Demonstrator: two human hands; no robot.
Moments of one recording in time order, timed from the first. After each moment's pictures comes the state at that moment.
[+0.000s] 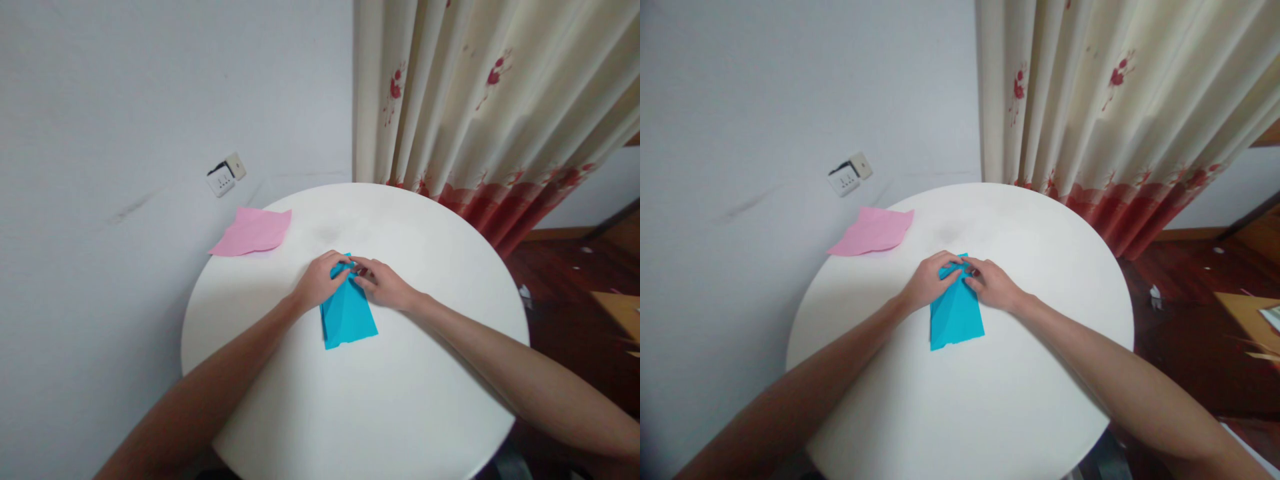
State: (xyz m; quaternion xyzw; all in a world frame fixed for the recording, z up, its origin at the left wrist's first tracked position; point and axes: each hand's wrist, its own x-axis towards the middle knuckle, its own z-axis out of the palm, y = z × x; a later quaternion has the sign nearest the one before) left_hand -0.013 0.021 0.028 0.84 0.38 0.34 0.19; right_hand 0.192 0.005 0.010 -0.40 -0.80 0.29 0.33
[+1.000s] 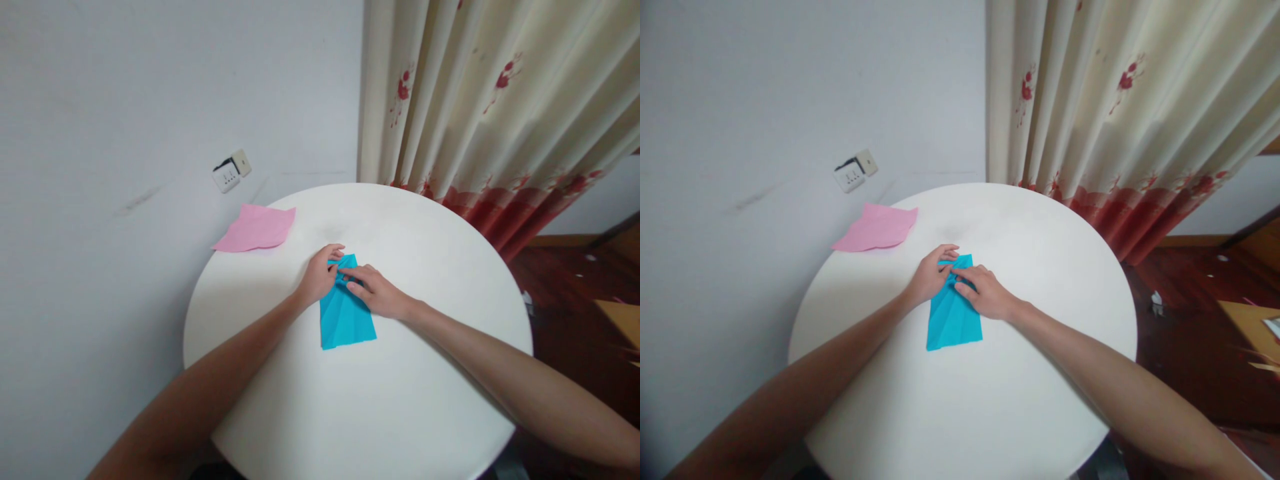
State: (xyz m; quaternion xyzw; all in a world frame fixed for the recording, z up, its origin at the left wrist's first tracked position) left_hand -0.019 0.033 0.003 0.73 0.46 0.42 0.30; right_hand 0.177 -0.011 0.017 -0.36 -0.84 0.27 0.30
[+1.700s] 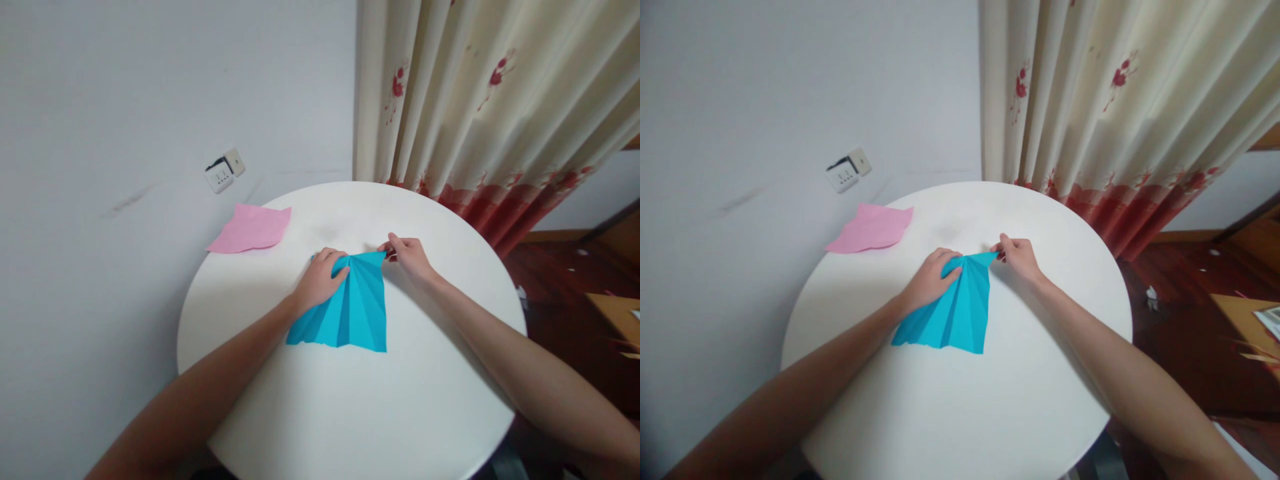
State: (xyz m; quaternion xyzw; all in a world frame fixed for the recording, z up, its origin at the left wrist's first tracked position) left_hand -0.015 0.023 0.013 0.83 0.46 0.29 0.15; right_hand 0.227 0.039 0.025 -0.54 -0.54 0.41 0.50
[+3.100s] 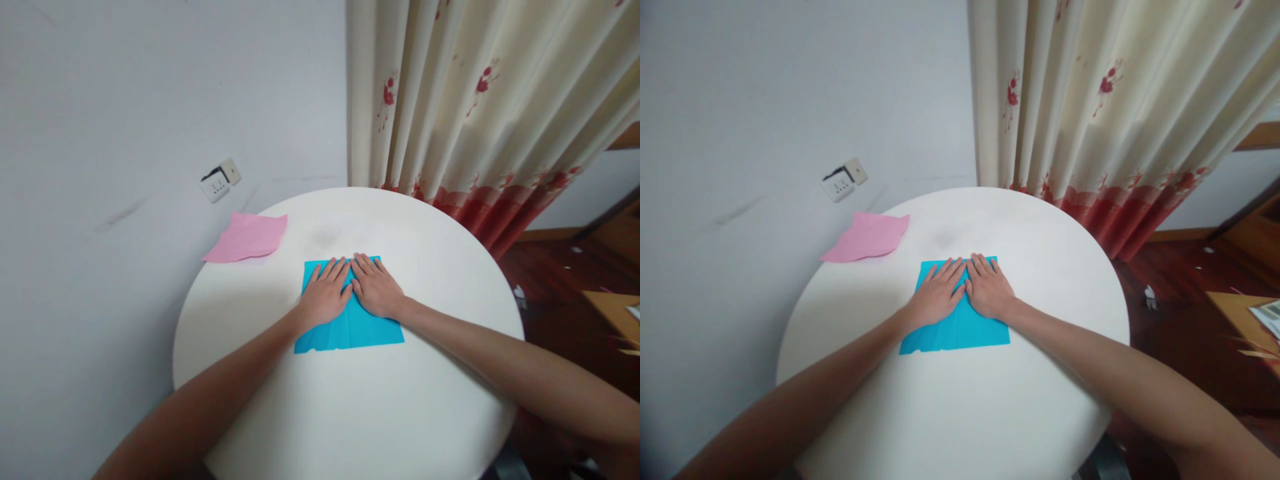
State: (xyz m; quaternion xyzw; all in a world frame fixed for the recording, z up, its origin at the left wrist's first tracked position) left_hand -0.001 0.004 0.002 0.87 0.48 0.11 0.04; right_hand 0.179 0.003 -0.002 -0.52 -0.84 0.04 0.13
